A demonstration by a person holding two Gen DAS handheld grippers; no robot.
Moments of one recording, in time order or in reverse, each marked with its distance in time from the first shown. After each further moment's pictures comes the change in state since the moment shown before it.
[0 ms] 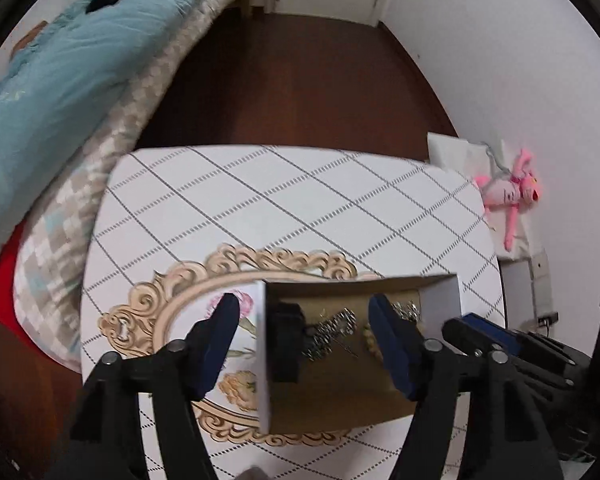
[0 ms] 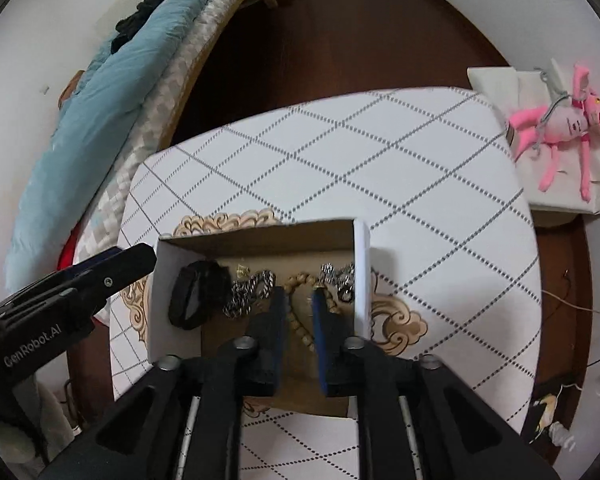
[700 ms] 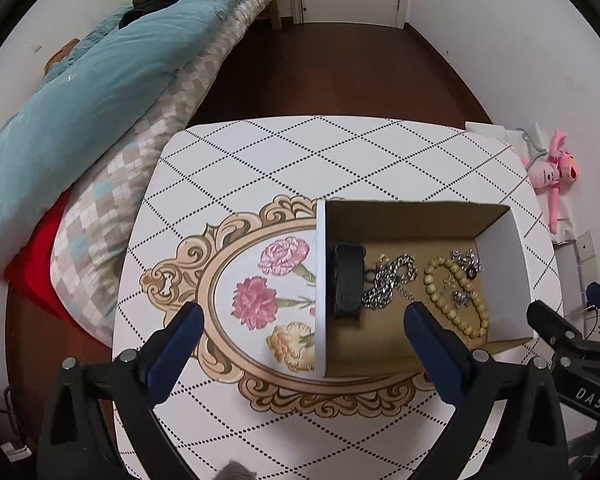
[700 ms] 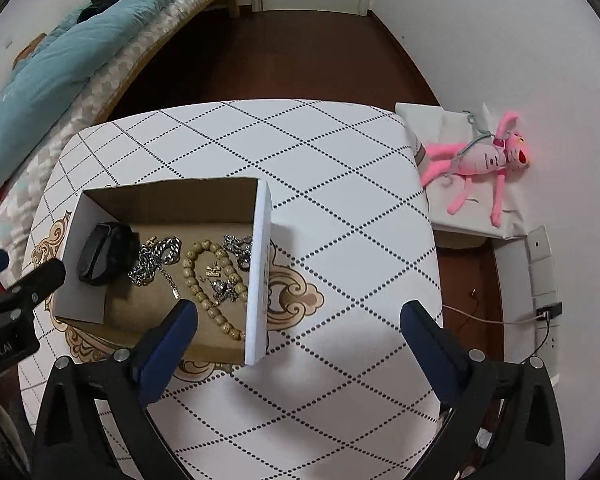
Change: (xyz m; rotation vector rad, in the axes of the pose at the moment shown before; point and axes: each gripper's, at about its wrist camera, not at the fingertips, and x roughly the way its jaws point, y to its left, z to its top) left arm 0.003 0.009 -0.065 0.025 -0.042 0.176; right arm -0.020 -0.008 -0.043 -0.107 -0.078 -0.373
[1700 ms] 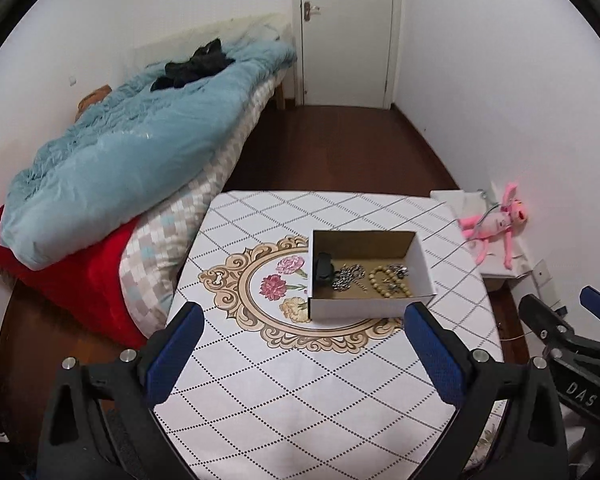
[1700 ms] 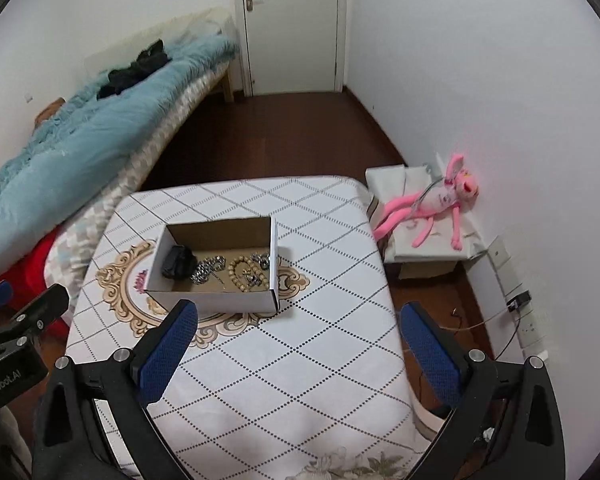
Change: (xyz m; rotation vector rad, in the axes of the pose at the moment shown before) left arm -0.185 0.006 -0.094 -0.032 -0.319 -0.040; right arm -0.185 -0.002 -0.105 0.074 -0.333 -0.013
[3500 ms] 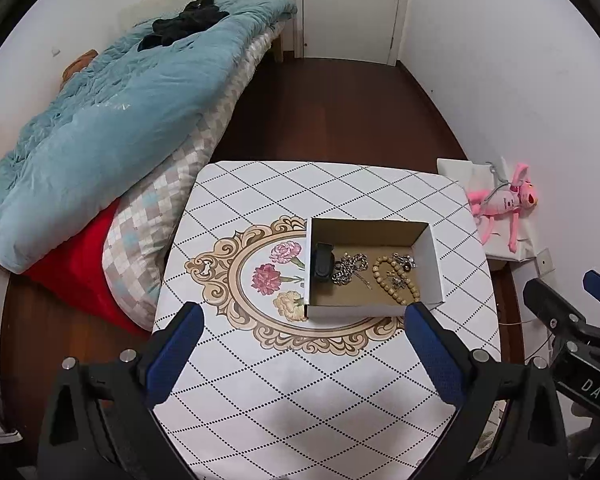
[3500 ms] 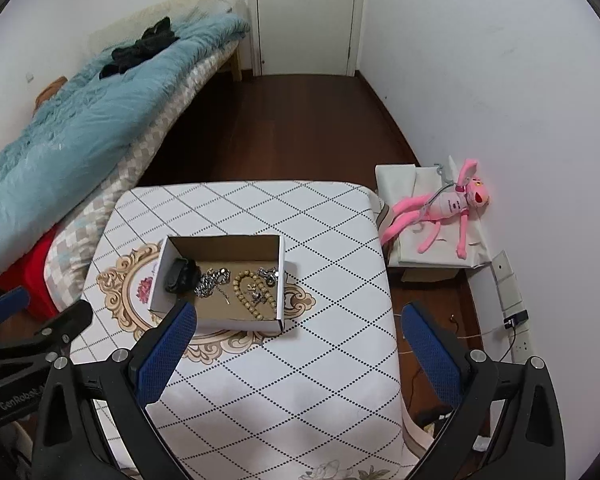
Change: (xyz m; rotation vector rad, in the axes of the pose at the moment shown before) left arm 0.062 0.000 0.047 -0.019 0.211 0.004; right arm 0.037 0.019 0.064 -0.050 0.122 0.012
